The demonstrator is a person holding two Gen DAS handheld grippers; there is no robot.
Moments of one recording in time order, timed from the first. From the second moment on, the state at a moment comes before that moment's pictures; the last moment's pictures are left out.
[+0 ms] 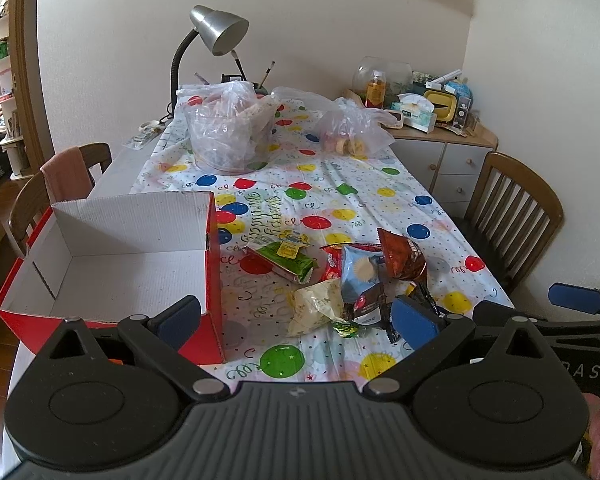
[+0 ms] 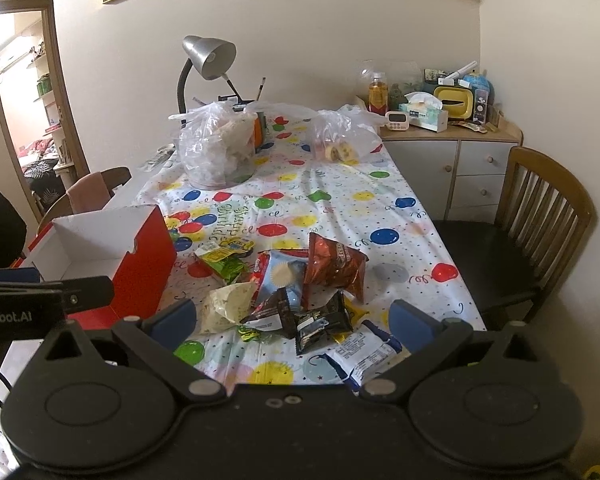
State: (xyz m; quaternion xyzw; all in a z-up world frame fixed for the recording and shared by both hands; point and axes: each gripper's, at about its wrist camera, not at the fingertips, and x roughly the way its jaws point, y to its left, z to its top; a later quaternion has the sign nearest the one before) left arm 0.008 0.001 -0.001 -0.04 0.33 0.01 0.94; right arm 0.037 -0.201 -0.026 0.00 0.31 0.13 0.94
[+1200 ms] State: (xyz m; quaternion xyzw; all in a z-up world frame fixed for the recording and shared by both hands) left arm 0.020 -0.003 -0.008 -0.04 0.33 0.01 0.94; right arm 0.043 -0.205 -0.023 0.00 0.32 0.13 0.94
